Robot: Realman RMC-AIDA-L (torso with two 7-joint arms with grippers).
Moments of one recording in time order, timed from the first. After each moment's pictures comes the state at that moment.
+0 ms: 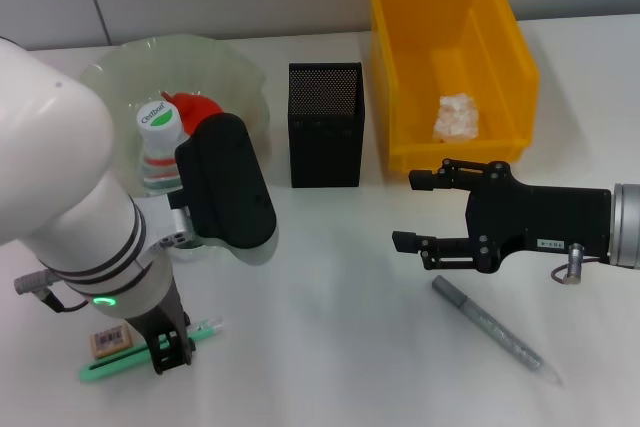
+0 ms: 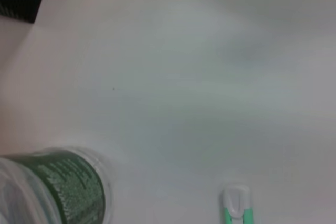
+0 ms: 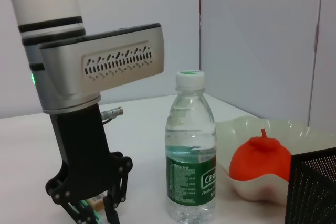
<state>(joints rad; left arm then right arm) -0.62 -2.08 1.92 1.37 2.72 1.55 -2.48 0.35 2.08 -1.00 -0.77 -1.72 -1.47 1.15</state>
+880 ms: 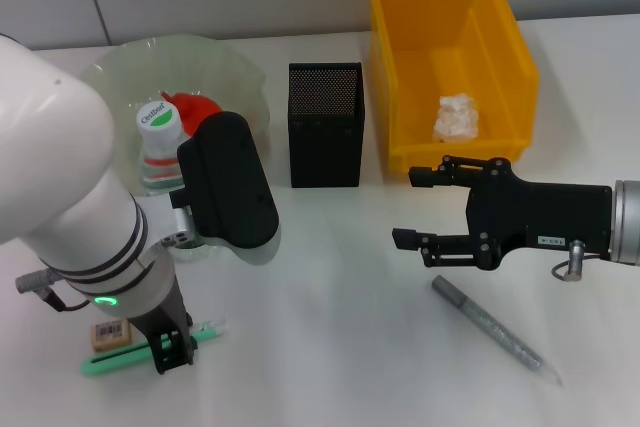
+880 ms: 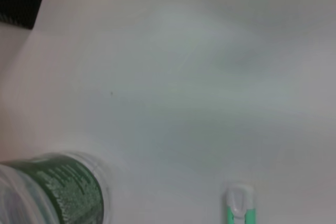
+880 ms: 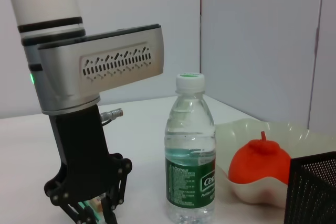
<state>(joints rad) -0.62 -2.08 1.92 1.38 2.71 1.56 -2.48 0.35 2.08 -1.00 -0.79 -1.72 -1.47 1.16</state>
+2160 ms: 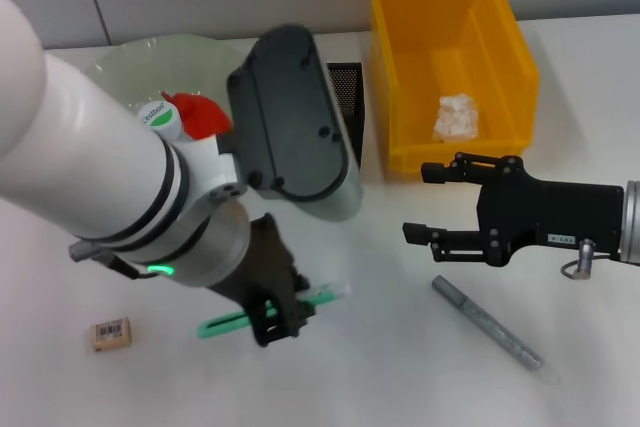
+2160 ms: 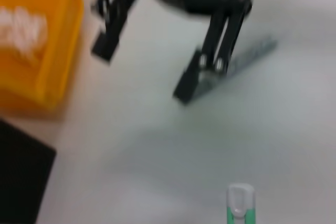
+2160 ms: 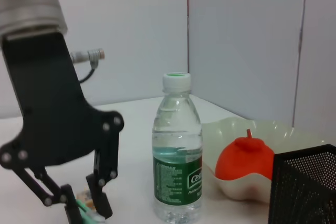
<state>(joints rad) -0.61 -2.08 1.87 1.68 2.51 1.60 -2.48 0.33 2.08 -0.98 -0.79 -1.72 -1.47 1.15</state>
